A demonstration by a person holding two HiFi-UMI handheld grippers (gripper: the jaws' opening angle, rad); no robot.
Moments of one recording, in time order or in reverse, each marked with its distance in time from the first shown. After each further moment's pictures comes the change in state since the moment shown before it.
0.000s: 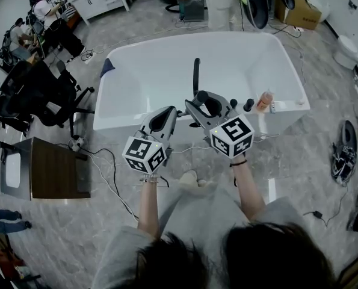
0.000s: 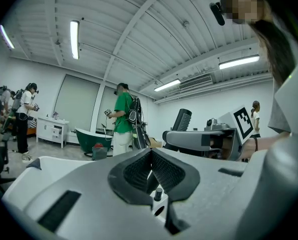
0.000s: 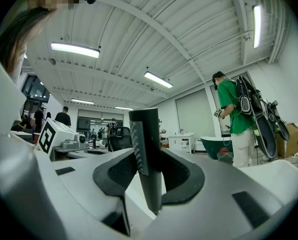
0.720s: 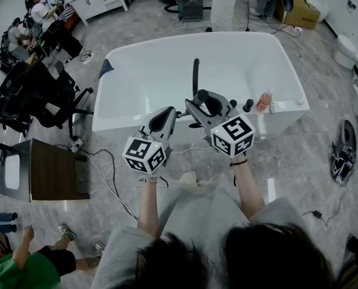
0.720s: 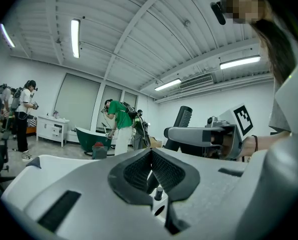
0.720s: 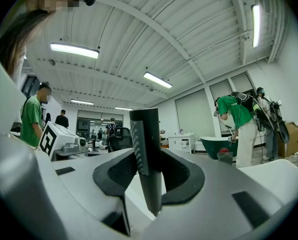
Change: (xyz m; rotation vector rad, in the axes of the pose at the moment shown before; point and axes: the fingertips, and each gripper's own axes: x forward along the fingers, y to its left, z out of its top) left arm 0.003 0.006 -0.006 -0.007 0.007 0.000; right arm 0.003 -0.005 0.001 0.008 -0.007 -0.001
